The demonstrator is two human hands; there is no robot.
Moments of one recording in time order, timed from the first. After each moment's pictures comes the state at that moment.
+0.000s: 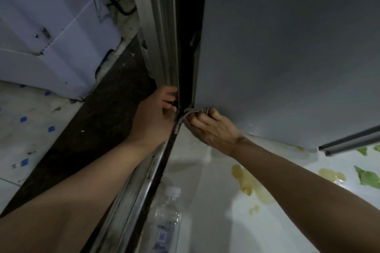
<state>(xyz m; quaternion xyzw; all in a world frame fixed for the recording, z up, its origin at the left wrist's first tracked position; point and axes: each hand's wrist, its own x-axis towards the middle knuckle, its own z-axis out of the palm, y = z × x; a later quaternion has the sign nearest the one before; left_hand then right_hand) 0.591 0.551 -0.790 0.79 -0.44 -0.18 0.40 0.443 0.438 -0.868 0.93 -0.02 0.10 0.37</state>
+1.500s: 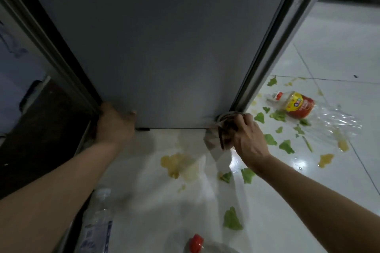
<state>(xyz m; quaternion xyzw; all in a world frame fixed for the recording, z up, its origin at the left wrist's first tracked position) 0.482 0.512 -0.769 0.86 -0.32 -0.18 0.36 0.185 0.439 -0.802 0.89 -0.43 0.02 0.14</state>
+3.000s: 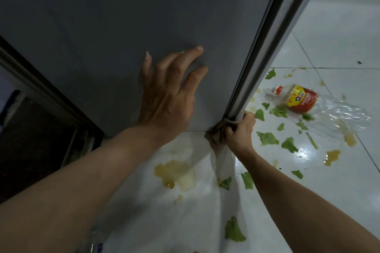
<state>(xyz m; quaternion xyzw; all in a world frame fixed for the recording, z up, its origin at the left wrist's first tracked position) 0.383 0.452 -0.711 0.58 -0.73 0.22 0.29 0.204 0.398 -0.858 0.60 -0.66 0.34 -0.30</state>
